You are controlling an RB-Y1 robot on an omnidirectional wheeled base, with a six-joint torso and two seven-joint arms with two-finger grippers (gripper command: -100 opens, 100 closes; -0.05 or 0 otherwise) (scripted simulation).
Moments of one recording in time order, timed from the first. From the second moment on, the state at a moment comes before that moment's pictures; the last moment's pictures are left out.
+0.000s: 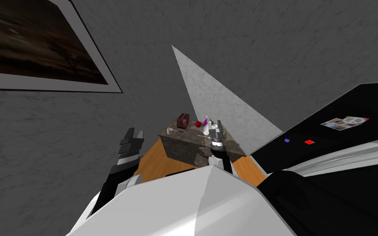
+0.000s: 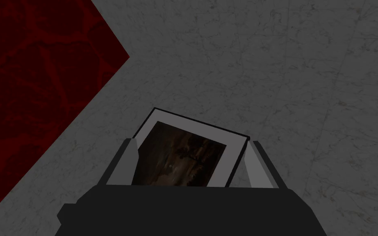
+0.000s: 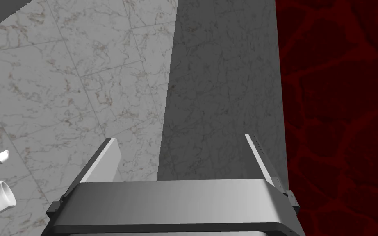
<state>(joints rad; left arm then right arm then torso) 0.54 0.03 -0.01 -2.23 -0.01 -0.46 0.02 0.54 -0.01 0.03 -2.31 -0.05 -0.52 -0.02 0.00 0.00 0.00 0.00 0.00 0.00</state>
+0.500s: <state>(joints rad) 0.54 0.03 -0.01 -2.23 -0.01 -0.46 0.02 0.52 -0.13 -0.01 -2.29 0.01 -0.53 -0.05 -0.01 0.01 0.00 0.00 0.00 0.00</state>
